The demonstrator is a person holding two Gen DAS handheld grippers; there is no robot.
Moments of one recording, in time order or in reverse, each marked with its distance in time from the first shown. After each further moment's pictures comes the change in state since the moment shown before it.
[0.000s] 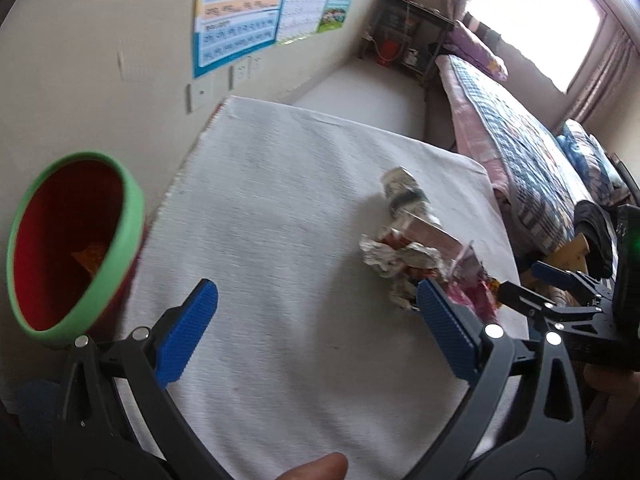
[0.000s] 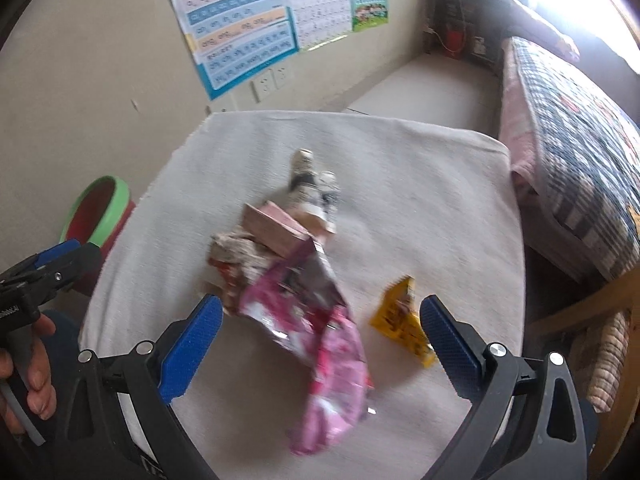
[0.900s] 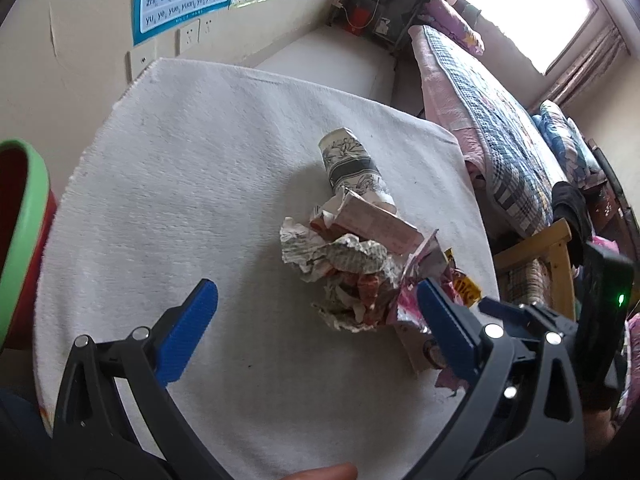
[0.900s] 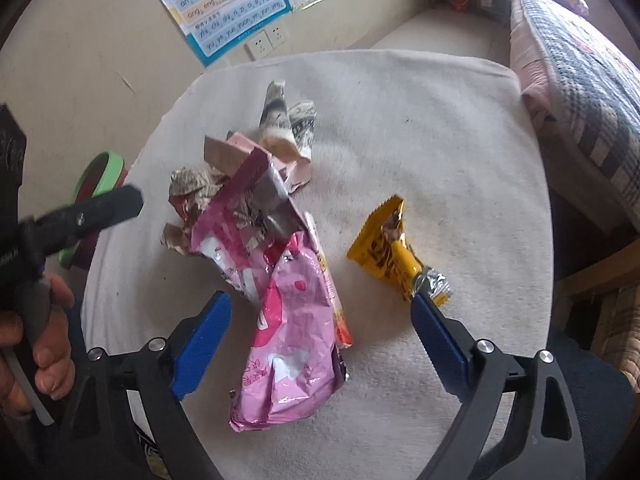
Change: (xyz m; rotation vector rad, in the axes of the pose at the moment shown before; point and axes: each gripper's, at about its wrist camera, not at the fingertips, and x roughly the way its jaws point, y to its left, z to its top) left arm 0.064 -0.043 0.007 -0.003 0.121 -0.128; right arm 0.037 -0.029 -0.029 0.059 0.144 0.104
